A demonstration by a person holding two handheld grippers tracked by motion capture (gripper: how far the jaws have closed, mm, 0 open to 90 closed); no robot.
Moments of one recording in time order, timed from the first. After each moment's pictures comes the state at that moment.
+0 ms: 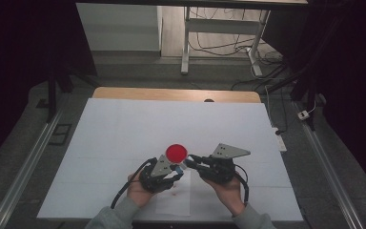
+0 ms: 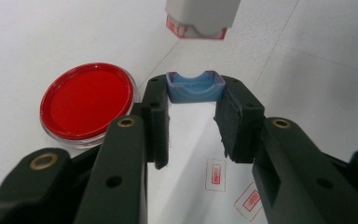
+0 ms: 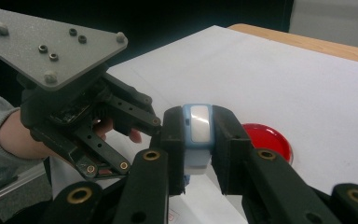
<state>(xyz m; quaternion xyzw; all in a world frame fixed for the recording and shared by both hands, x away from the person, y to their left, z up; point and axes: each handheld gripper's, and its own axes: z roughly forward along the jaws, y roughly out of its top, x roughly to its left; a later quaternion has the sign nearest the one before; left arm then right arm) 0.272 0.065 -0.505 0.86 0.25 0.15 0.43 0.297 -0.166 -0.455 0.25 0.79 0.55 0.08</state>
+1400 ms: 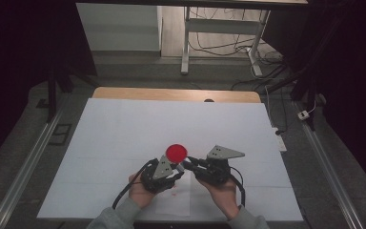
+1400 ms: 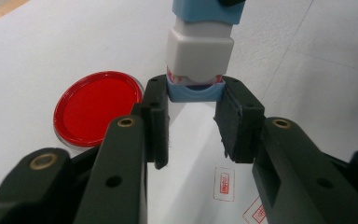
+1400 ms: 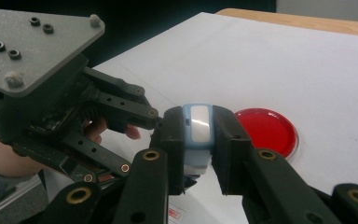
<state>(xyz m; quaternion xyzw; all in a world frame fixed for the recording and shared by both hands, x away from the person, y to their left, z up) 0.270 0.060 -0.506 0.85 0.25 0.18 0.42 0.293 -0.155 -0.464 0.30 0.79 0.54 0.07</state>
